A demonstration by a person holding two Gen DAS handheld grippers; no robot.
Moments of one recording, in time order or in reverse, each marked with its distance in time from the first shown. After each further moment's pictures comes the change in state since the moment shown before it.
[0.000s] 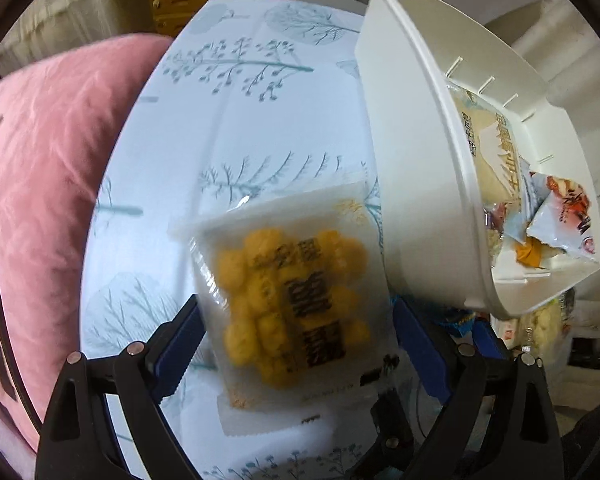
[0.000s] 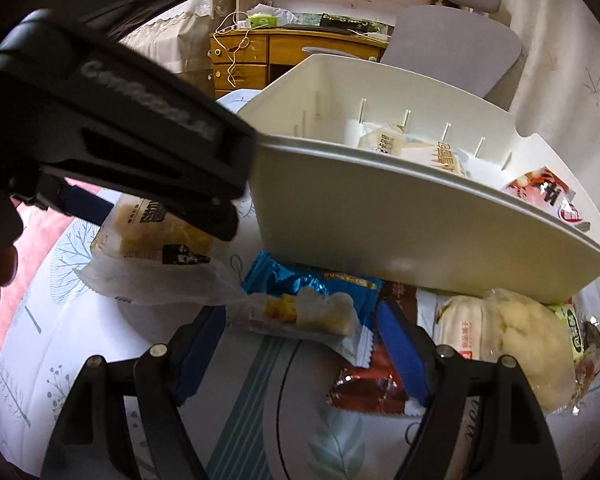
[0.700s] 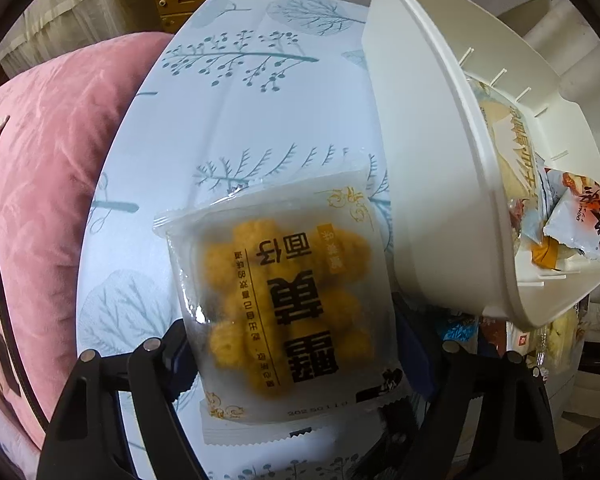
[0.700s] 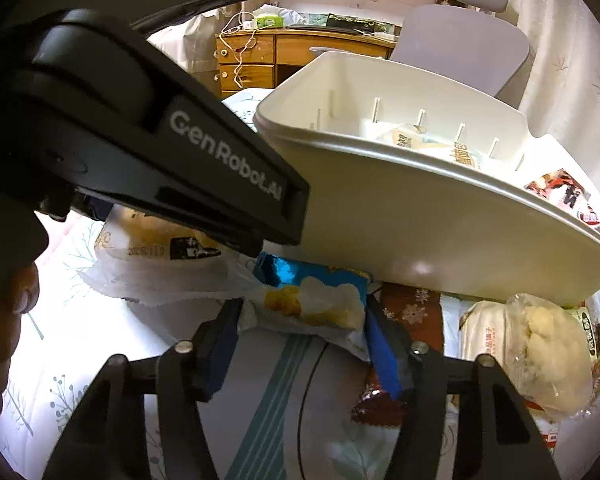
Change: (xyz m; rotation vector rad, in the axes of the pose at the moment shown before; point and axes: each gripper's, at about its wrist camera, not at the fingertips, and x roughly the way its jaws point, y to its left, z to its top) left arm 0.006 -0.006 -0.008 -0.018 0.019 0.036; right arm 0.002 0.012 -0.001 0.005 -0.004 0.023
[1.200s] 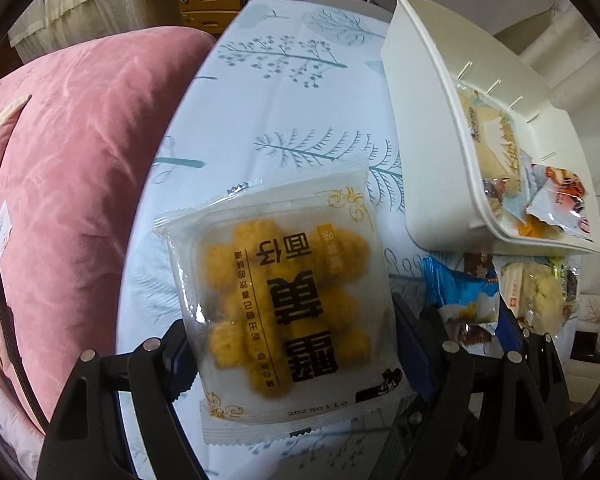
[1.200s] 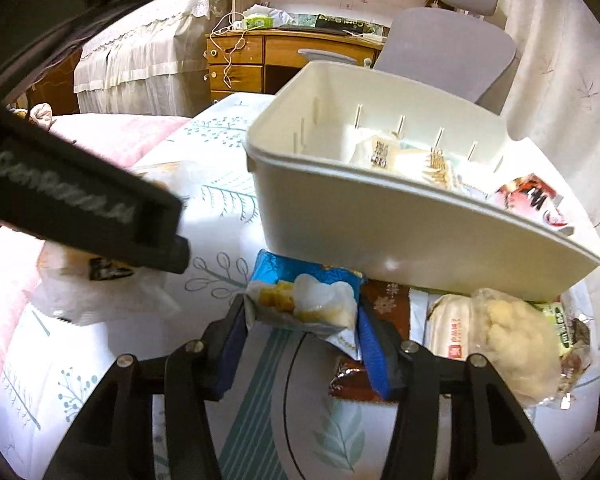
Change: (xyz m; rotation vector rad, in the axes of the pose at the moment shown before) left arm -0.051 0.029 -0.044 -0.039 -0.030 -0.017; right arm -0.030 -0.002 0.001 0.003 0.008 -0.044
